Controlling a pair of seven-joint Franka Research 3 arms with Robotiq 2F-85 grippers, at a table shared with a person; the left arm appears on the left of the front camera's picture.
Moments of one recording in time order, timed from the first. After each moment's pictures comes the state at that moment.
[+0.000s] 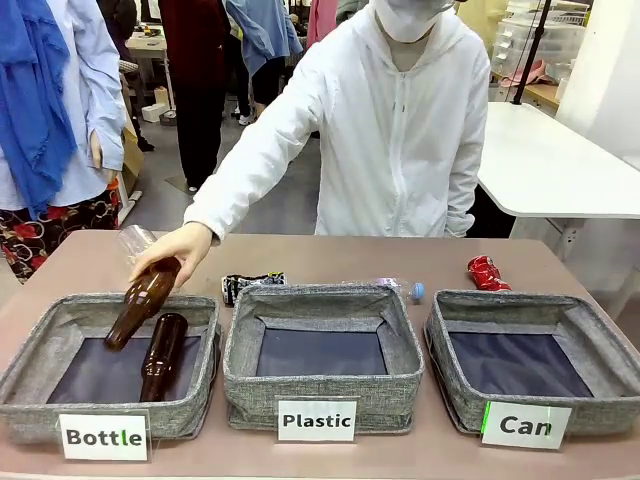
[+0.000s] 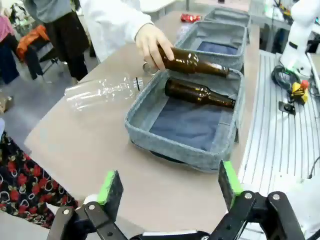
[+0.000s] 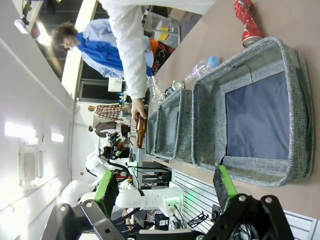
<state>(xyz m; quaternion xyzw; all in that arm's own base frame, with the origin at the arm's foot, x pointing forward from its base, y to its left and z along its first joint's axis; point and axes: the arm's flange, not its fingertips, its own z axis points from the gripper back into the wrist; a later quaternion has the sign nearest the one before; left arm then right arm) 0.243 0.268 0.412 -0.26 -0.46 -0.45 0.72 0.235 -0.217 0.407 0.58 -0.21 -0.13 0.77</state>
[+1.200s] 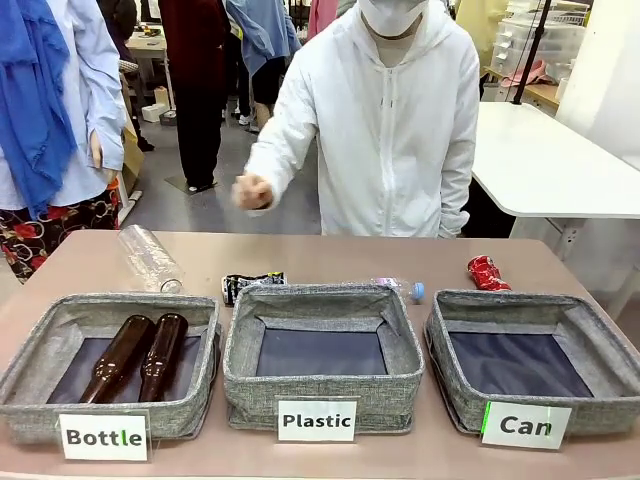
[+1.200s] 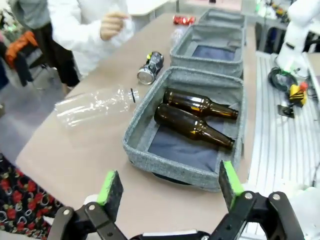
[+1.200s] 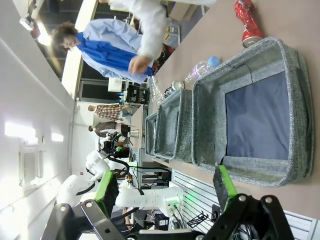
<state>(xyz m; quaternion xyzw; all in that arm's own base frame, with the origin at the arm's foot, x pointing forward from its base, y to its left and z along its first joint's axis) 0.293 0.226 0.423 -0.27 -0.44 -0.48 0.71 0.235 -0.217 0.407 0.58 -0.21 -0.13 0.77</state>
